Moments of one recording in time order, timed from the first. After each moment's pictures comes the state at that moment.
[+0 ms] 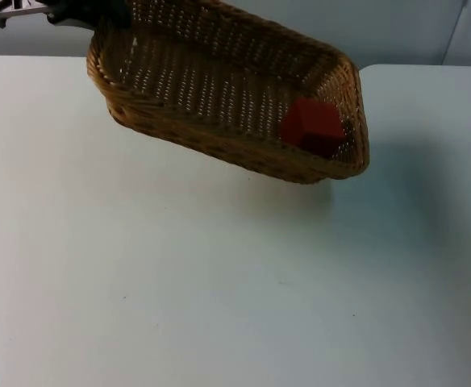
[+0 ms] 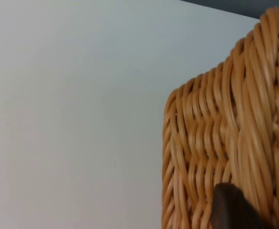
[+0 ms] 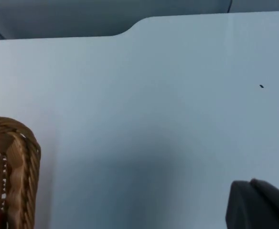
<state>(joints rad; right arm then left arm) -0.04 1.79 -1.59 0.14 0.80 -0.11 -0.19 1.90 -1.42 -0.71 0.55 0.25</state>
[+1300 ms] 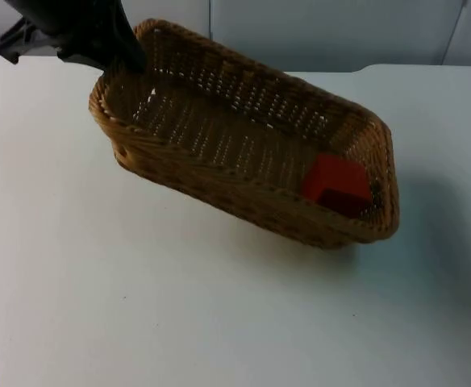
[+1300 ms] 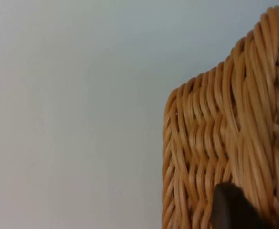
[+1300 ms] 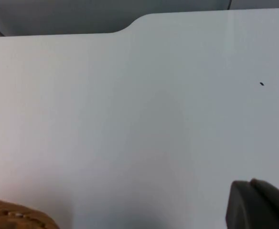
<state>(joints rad) -0.04 1.79 -1.59 0.14 0.81 -0.11 -0.19 1.93 -1.42 -0.71 0.76 0.26</state>
